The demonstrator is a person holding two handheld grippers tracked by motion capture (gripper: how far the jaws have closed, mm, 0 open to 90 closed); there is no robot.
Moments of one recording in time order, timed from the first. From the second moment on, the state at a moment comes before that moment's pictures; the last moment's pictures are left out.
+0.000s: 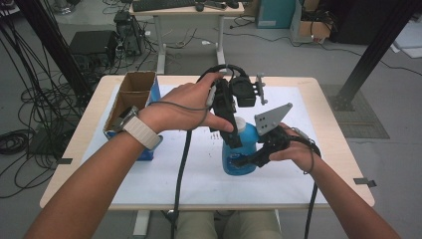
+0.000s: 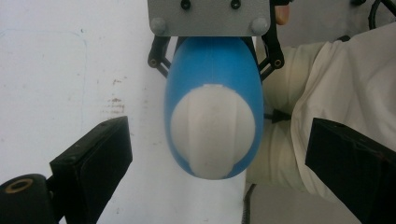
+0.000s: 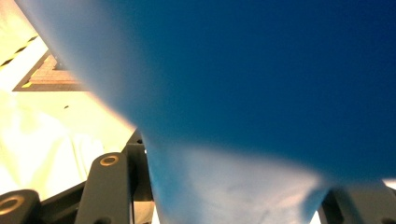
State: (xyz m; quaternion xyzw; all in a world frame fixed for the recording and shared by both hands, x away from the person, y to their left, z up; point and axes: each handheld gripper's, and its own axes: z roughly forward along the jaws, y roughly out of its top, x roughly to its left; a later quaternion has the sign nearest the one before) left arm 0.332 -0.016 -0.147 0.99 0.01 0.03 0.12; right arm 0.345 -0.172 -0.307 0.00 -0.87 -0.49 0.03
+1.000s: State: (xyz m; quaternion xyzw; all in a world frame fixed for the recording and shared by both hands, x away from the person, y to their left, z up) left arm 0.330 -0.016 -0.147 0.99 0.01 0.03 0.12; right arm 0.344 -0.172 -0.307 0.00 -0.87 -0.49 0.04
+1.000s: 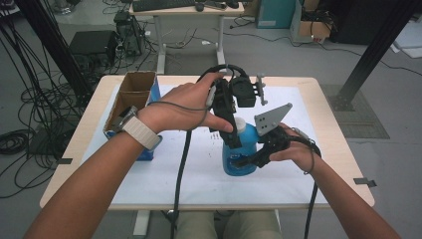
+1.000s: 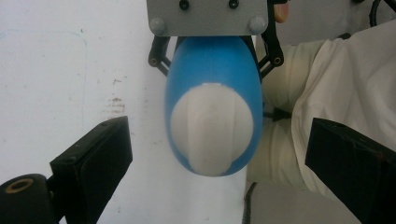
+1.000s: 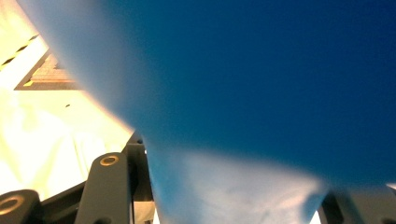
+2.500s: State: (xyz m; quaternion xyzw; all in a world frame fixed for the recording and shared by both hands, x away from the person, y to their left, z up) left arm 0.330 -0.014 -0.148 0.99 0.01 0.03 0.12; right arm 0.345 -0.171 -0.306 0.00 -0.87 -0.48 0.03
